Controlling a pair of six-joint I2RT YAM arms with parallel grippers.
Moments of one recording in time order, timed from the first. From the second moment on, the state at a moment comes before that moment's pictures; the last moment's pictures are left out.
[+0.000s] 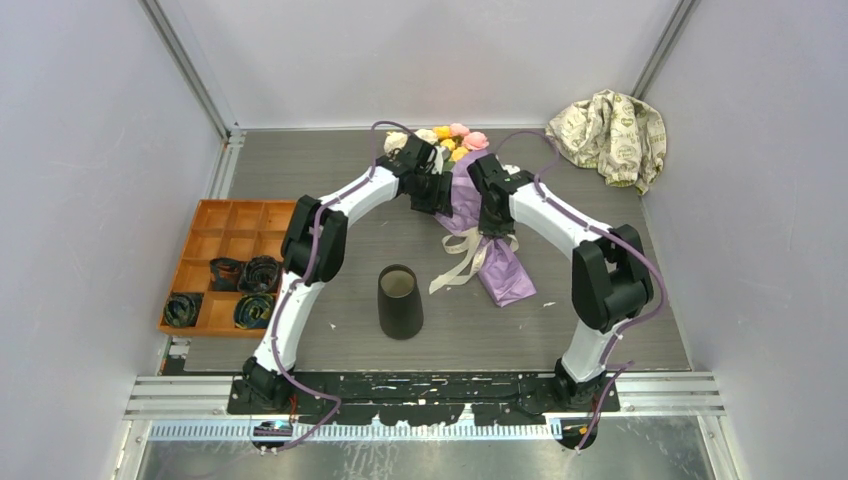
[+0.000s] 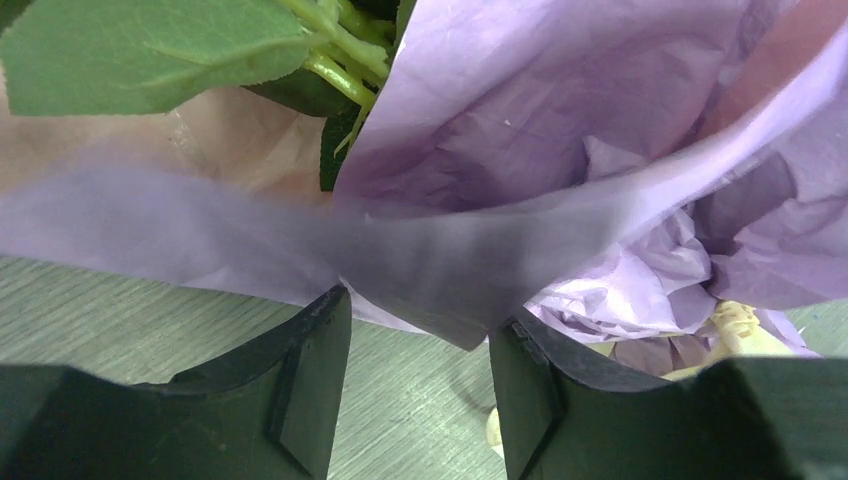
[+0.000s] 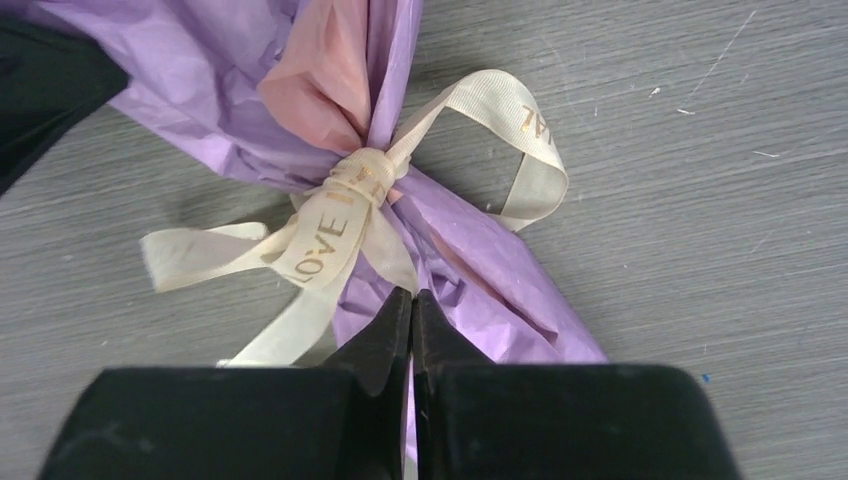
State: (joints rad) left arm -0.56 2.41 2.05 -0.56 0.32 -0.33; right arm 0.45 1.77 1.35 -0.79 0.28 0.58
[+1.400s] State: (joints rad) left arm -0.56 2.44 2.08 -0.58 0.31 -0.33; right arm 0.45 1.06 1.68 -1.01 0.52 0.55
